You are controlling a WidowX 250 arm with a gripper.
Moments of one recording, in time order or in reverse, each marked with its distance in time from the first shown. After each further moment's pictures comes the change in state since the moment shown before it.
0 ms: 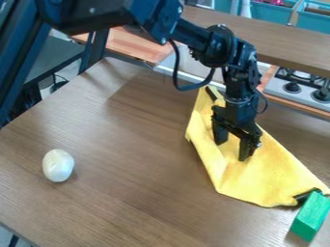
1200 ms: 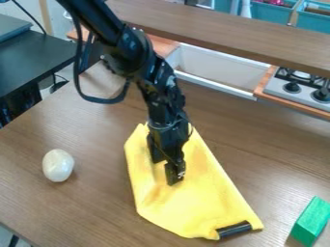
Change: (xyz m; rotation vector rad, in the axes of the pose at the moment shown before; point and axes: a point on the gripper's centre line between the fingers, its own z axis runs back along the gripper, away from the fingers) arm -0.134 0.050 0.014 0.100 0.032 -0.124
